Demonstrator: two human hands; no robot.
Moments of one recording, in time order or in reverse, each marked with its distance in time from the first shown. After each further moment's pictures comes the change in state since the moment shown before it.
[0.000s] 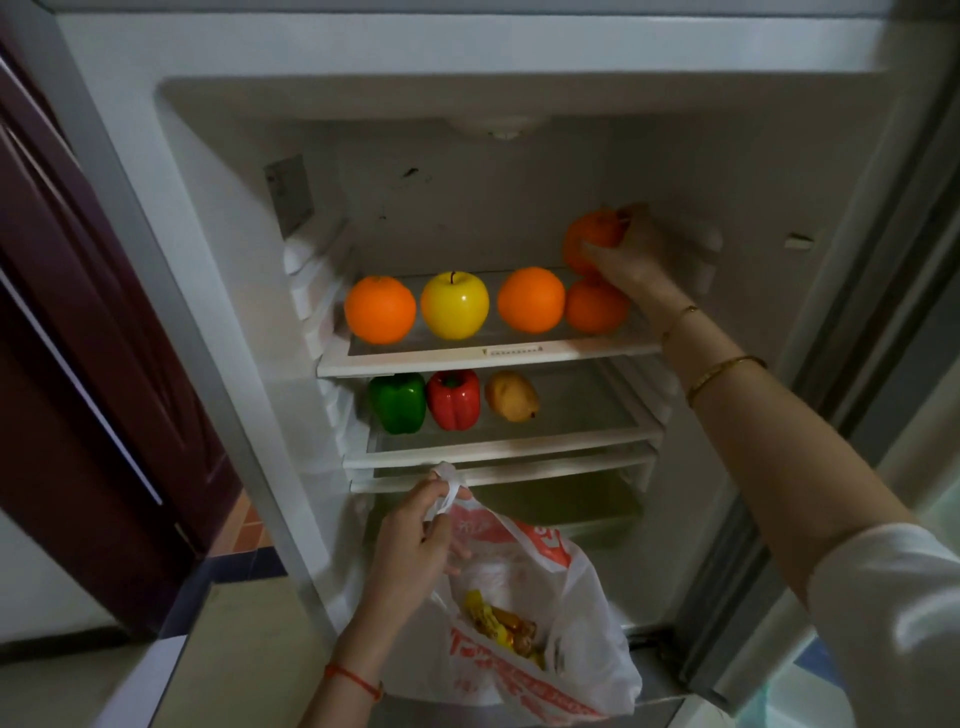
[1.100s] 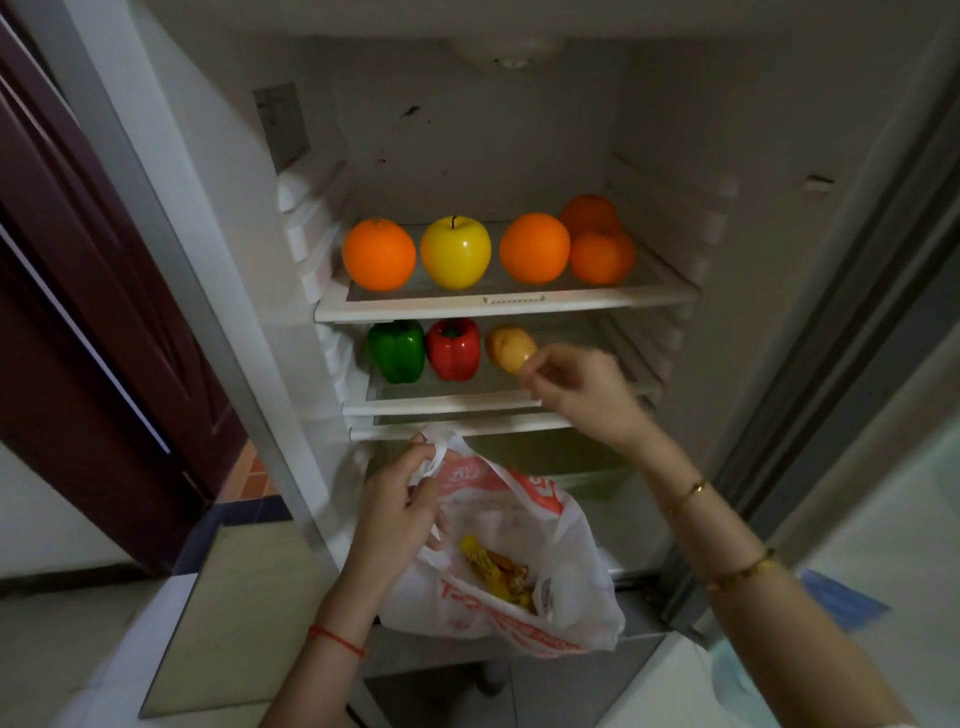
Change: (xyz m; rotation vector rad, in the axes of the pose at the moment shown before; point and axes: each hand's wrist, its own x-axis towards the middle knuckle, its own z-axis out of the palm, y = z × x) left_hand -0.029 0.015 -0.009 -0.013 0.051 -0.001; right_hand -0.176 0.044 0.027 0.079 -0.457 -0.249
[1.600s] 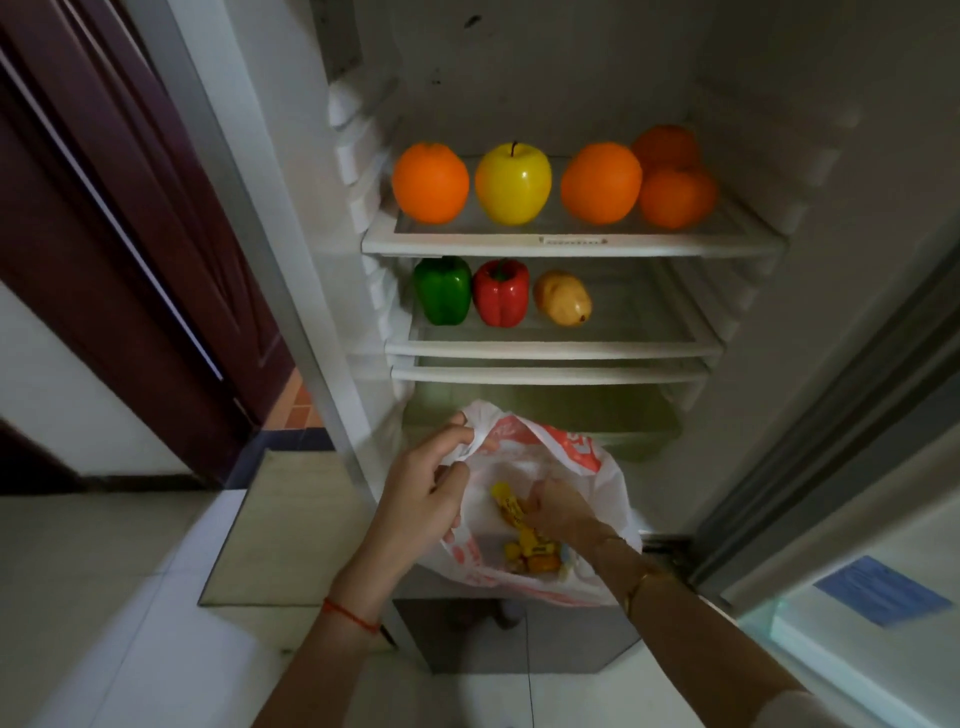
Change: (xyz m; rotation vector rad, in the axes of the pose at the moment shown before) left_hand -0.032 -0.025 -0.010 0.008 -0.028 -0.019; right_hand -0.100 0.122 0.171 -0.423 -0.571 0.408
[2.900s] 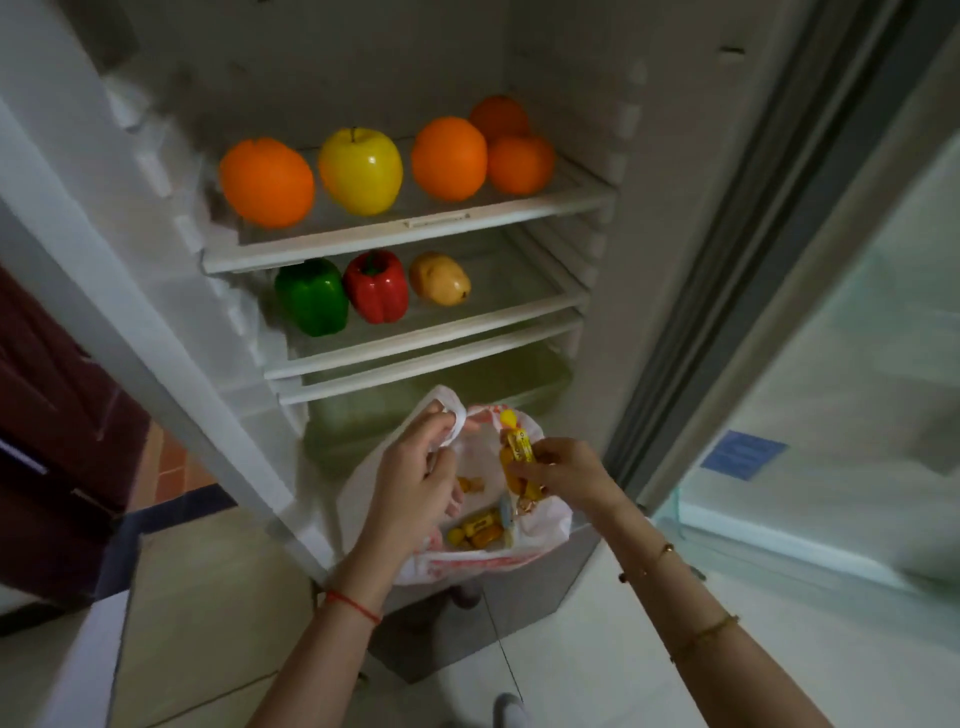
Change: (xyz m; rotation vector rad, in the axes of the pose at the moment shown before) left_hand 0.016 0.008 0.036 -0.012 -0.295 0.081; right_hand -0.106 0.007 -0.065 0.698 0.273 0.354
